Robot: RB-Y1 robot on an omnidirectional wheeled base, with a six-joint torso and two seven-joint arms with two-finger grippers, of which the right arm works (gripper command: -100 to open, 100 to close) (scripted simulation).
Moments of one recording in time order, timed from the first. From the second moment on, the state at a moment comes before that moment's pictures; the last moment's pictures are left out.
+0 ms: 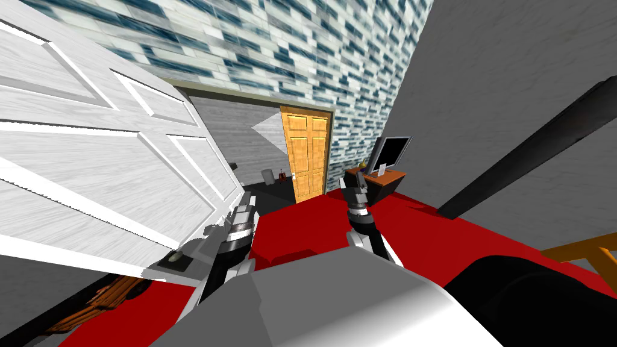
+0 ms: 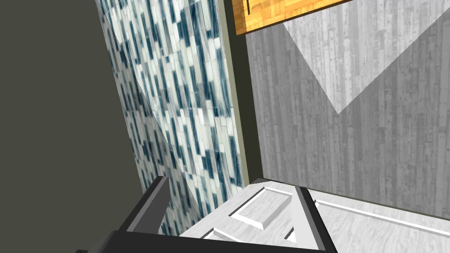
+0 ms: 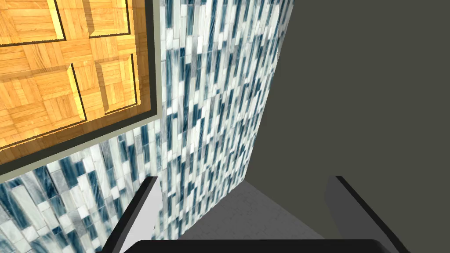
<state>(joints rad) 0.48 -0.05 0.05 -2.30 0.01 -0.60 -0.15</state>
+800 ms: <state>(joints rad) 0.43 -0.07 0.05 -2.15 -0.03 -0.62 -0.13</state>
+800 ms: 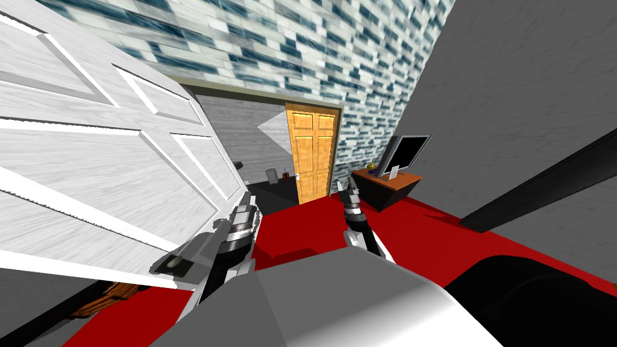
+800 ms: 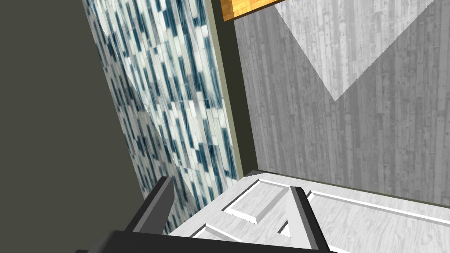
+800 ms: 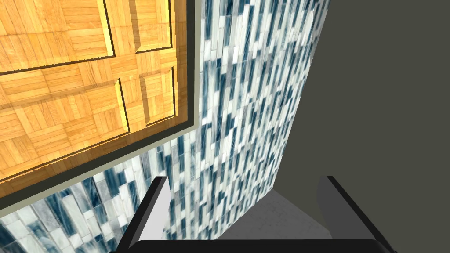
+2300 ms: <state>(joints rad) 0.29 -0.09 0.02 -1.78 -0.12 -0.66 -0.06</state>
